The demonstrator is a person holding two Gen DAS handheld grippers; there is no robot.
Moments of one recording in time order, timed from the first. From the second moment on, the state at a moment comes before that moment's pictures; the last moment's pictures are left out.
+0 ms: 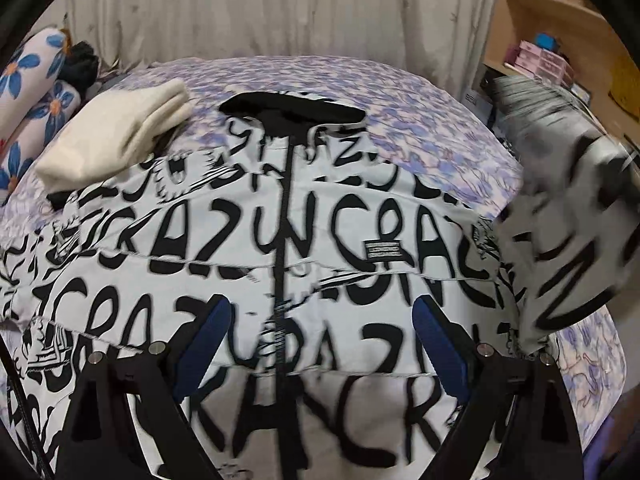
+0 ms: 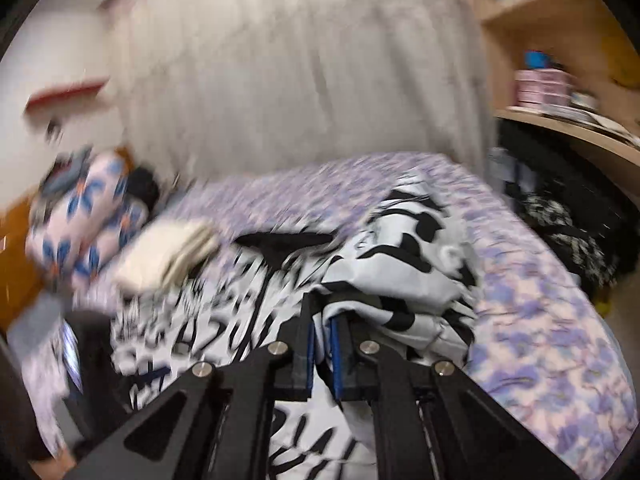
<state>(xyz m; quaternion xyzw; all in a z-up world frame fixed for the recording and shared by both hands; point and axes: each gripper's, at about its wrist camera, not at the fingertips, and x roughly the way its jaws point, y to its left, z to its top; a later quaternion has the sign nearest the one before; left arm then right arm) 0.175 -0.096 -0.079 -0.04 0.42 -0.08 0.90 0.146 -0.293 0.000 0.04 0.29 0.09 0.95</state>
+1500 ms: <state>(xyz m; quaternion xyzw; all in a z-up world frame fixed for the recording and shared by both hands) 0.194 -0.175 -0.056 0.06 0.47 -0.19 0.86 0.066 -0.338 -0.116 0.18 0.41 0.08 0.89</state>
